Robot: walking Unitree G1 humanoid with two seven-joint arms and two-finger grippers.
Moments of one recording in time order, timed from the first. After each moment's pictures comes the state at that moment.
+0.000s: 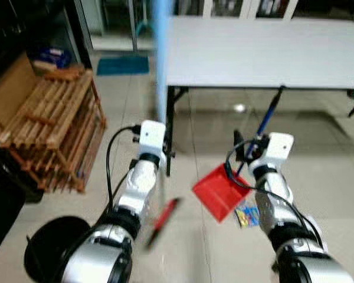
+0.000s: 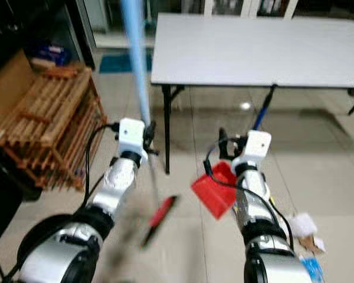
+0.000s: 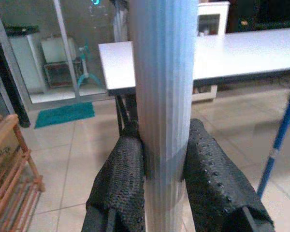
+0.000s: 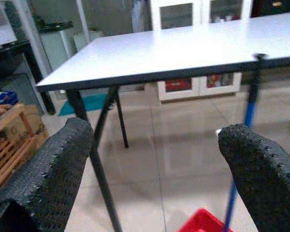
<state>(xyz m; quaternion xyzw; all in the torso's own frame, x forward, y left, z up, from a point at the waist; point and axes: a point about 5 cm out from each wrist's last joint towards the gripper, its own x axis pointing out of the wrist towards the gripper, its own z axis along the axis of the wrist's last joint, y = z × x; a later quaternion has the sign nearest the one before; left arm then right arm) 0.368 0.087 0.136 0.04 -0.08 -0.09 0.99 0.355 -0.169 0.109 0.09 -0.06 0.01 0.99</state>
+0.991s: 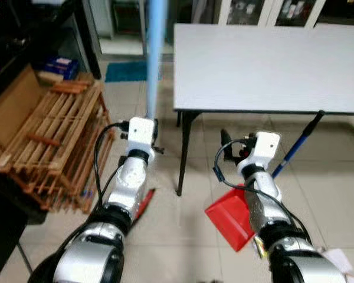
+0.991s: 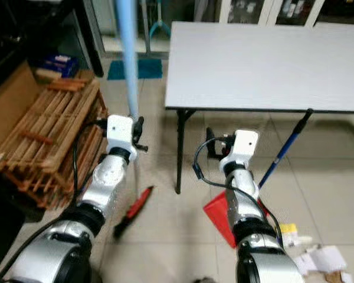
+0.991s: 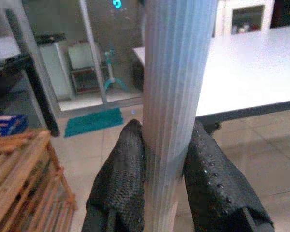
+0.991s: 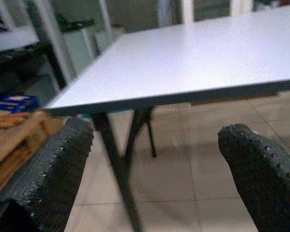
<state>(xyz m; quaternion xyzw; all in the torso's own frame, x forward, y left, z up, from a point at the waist) 0.370 0.097 0.136 0.07 -0.09 -0.08 0.99 0.355 -0.160 0.105 0.10 -0.05 0.03 0.99</state>
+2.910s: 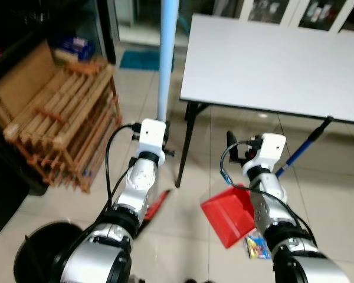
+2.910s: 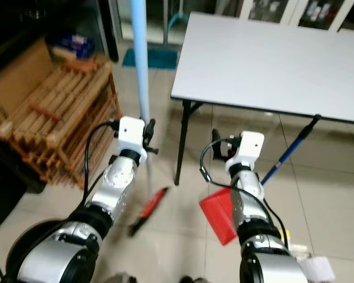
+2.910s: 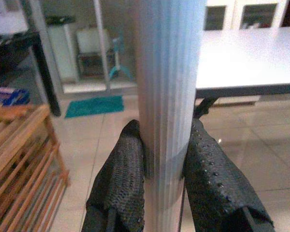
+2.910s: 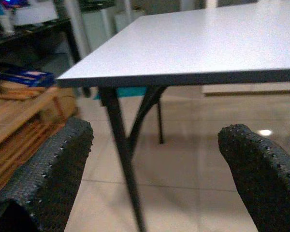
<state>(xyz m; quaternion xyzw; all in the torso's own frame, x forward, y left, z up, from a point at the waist) 0.368 0.093 0.135 0.06 -0.08 -0.08 0.99 0.356 -0.154 0.105 0.10 -0.04 0.04 0.99</state>
